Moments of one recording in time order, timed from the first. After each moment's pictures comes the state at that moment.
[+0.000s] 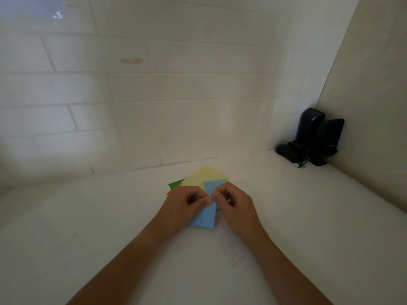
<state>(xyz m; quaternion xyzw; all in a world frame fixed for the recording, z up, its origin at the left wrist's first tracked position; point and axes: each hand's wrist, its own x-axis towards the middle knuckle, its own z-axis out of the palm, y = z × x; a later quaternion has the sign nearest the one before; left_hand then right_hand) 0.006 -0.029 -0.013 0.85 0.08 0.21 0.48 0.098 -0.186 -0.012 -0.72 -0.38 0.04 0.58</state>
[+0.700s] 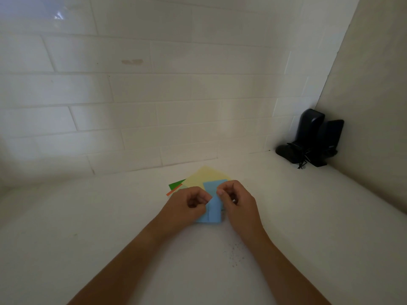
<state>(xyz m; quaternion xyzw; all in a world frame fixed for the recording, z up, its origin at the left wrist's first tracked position) 0.002 -0.030 -0.010 0.84 0.08 0.17 0.51 0.106 -0.183 -0.023 -0.74 -0.32 0.02 0.60</state>
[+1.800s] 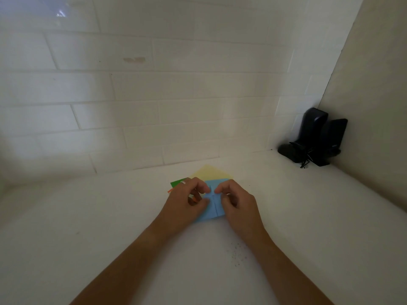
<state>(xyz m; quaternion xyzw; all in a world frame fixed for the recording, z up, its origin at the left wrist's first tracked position) 0.008 -0.027 -0.018 0.85 0.06 0.27 0.44 0.105 -0.184 -0.025 -0.75 -0.37 0.00 0.55</state>
